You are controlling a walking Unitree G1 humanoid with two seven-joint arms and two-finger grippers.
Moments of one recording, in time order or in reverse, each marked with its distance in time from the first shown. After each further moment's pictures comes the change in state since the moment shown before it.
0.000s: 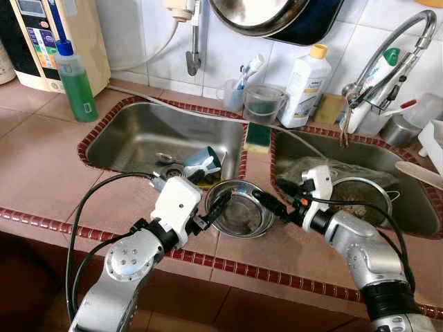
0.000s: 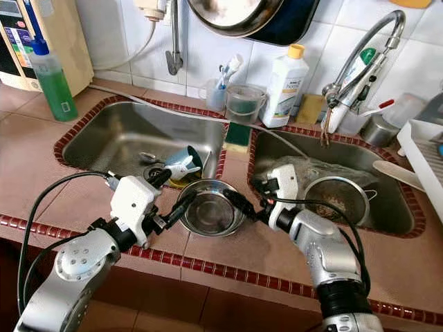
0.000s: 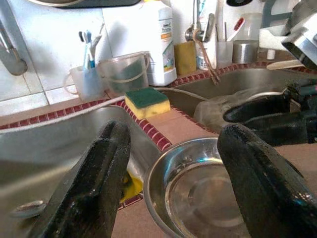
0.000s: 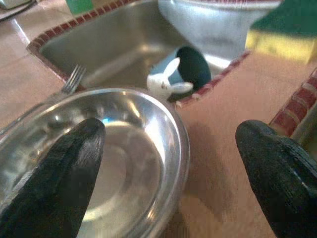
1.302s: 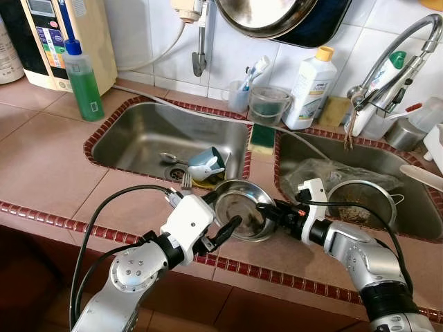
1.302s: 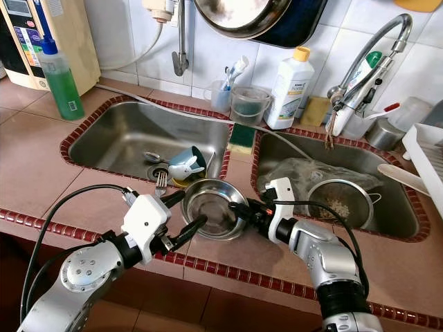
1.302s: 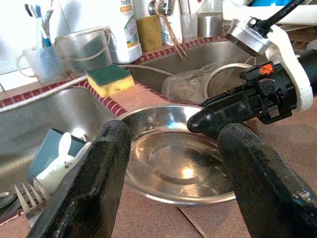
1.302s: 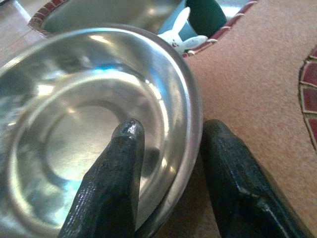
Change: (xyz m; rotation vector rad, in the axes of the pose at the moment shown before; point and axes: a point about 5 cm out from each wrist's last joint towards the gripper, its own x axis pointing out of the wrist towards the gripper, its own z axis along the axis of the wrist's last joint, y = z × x) left arm -0.006 -0.019 -0.012 0.015 0.083 -0.161; right arm -0.003 -0.003 -0.020 0.139 0.117 0.005
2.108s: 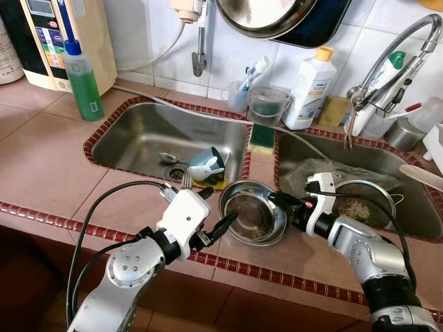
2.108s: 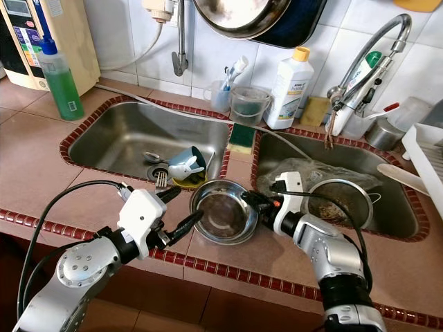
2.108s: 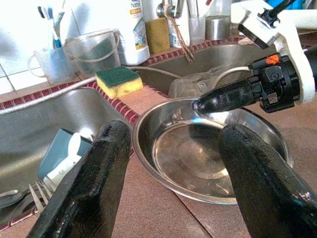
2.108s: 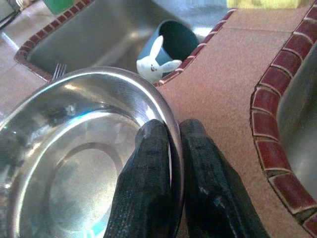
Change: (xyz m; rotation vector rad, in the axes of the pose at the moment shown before) left arm -0.001 0.007 0.003 -0.011 -0.004 0.026; right arm -0.002 -0.011 0.014 0.048 -0.071 -0.063
